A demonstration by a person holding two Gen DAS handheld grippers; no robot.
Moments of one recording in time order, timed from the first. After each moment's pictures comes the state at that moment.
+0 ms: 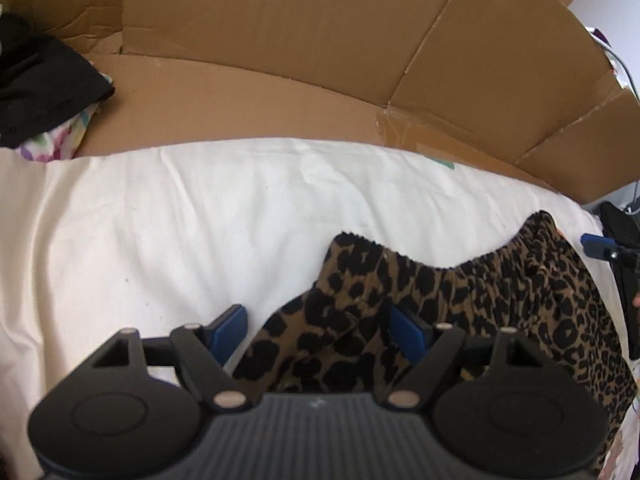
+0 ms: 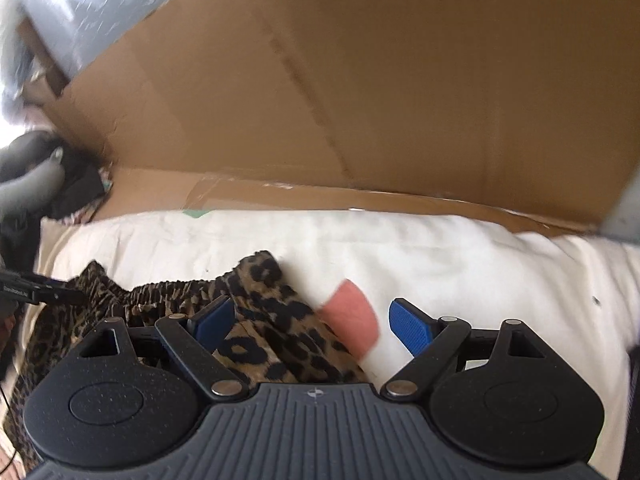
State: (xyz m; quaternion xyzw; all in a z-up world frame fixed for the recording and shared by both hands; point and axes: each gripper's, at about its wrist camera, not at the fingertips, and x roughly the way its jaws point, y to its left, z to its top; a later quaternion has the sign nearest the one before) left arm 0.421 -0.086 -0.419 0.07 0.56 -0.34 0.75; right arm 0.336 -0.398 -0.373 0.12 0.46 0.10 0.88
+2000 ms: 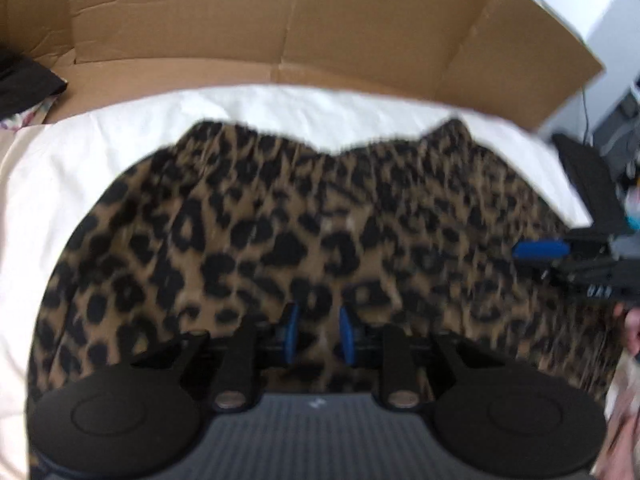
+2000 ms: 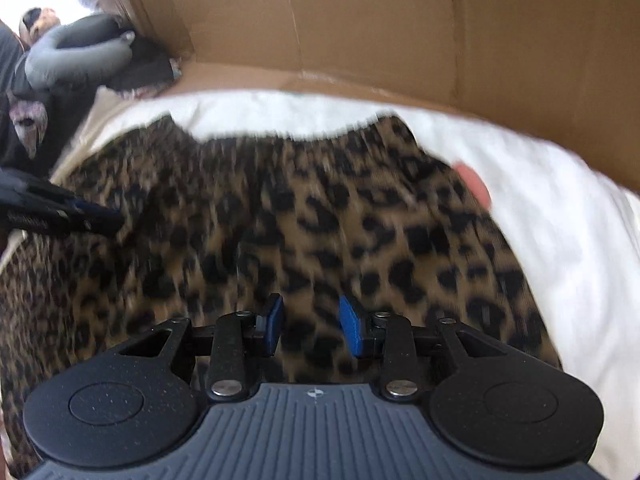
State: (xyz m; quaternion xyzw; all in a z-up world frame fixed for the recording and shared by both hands) left arm 0.290 -0.100 -0.411 0.13 0.52 -0.39 0.75; right arm 0.247 -0.338 -0.394 0.01 0.49 0.17 0.86
